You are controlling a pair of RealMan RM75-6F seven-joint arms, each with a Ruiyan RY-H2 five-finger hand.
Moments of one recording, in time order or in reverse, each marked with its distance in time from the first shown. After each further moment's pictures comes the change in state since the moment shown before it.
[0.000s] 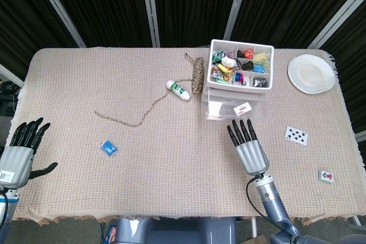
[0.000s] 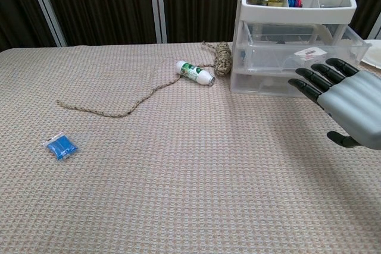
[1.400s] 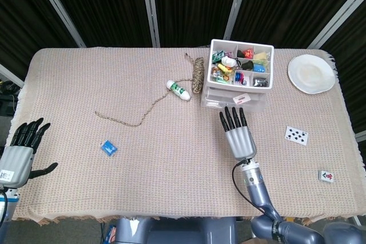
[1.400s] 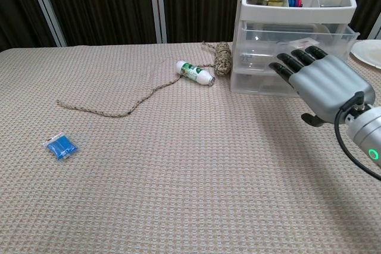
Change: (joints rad) left arm -0.004 0.012 0.001 -0.013 -0.016 -0.023 -0.020; right arm 0.111 -0.097 0.127 0.028 0.142 -0.086 -0.094
